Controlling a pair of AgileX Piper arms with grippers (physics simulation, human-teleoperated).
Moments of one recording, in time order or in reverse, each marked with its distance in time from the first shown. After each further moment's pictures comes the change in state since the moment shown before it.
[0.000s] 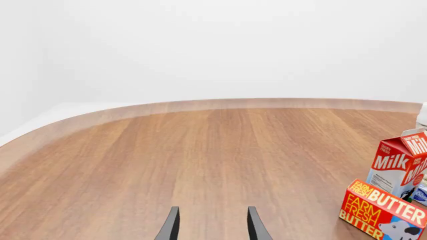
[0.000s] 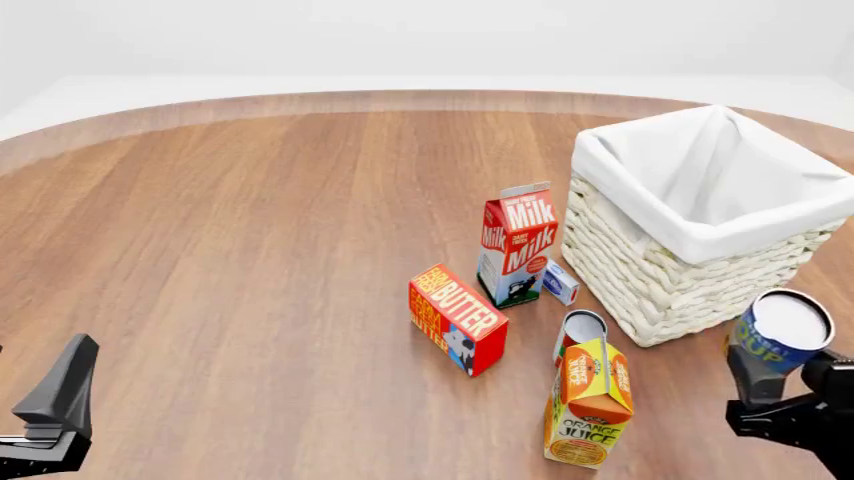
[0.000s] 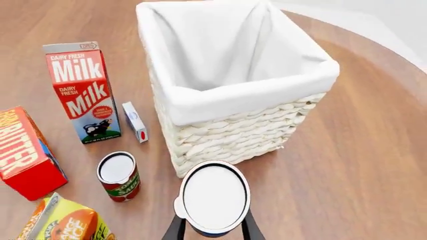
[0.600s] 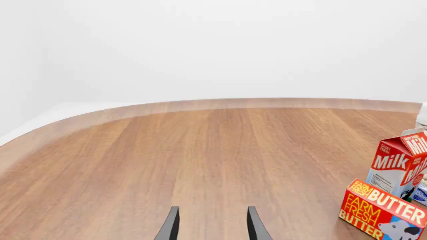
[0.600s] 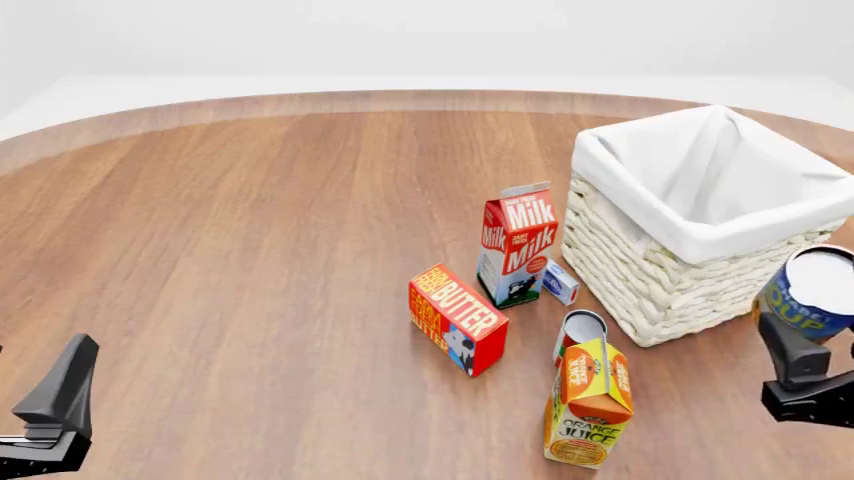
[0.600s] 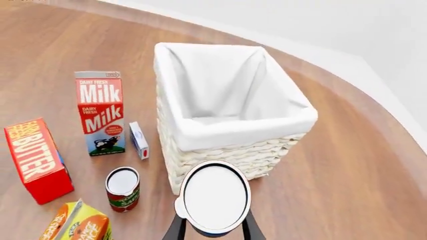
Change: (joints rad) left arm 0.000 0.000 0.000 0.000 0.000; right arm 0.025 -0.146 -0.184 0.252 -0.098
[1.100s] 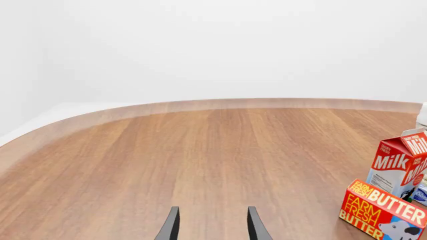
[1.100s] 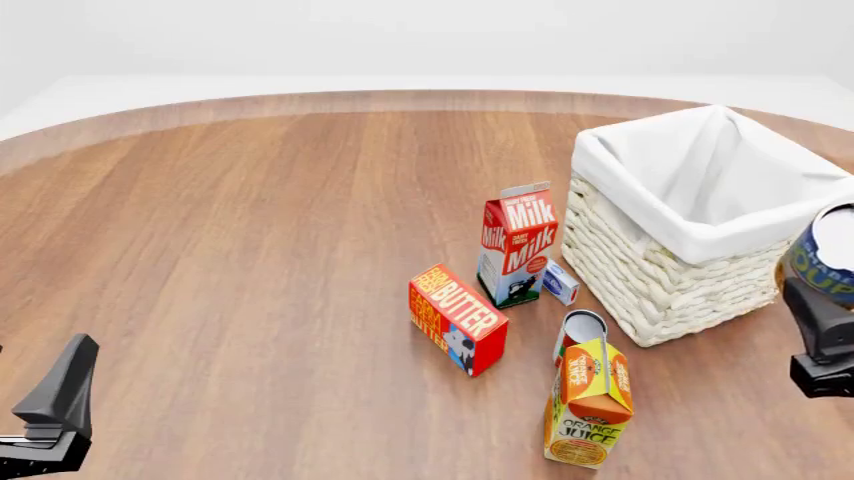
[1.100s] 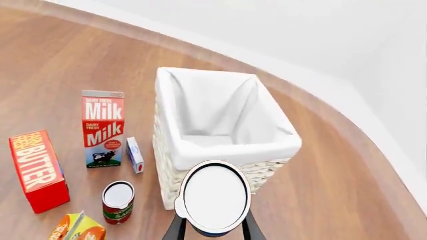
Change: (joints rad) left arm 0.000 0.000 0.000 0.000 0.000; right arm 0.013 0.005 -0.134 0.075 -0.062
